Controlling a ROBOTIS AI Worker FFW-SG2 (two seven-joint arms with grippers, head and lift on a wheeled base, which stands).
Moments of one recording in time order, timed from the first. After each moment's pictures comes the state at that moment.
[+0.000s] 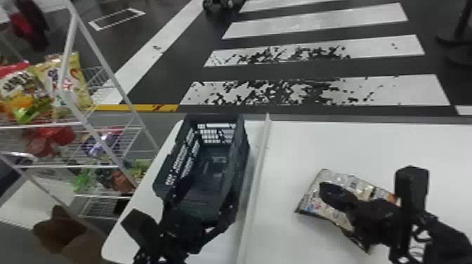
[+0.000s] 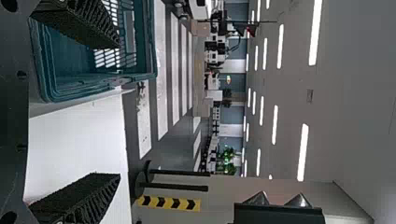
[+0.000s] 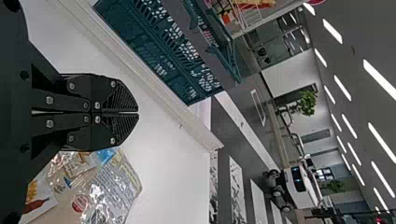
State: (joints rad) left arm 0.67 0.34 0.06 -1.99 0.31 -0.22 -0.13; right arm 0.10 0.00 0.20 -1.63 -0.12 0.44 0.57
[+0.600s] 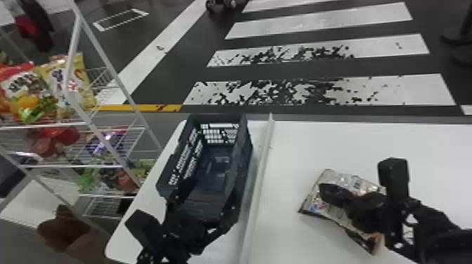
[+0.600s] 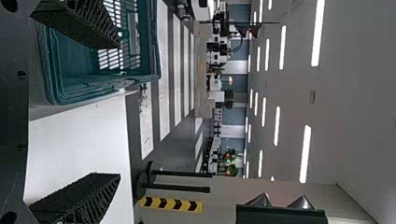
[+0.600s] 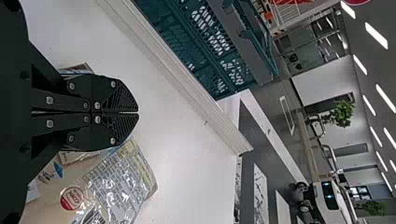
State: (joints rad) left arm 0.67 0.34 0.07 -1.98 0.32 -0.22 -0.13; right arm -0.07 0.00 0.24 -1.39 -0.07 0.41 0.57
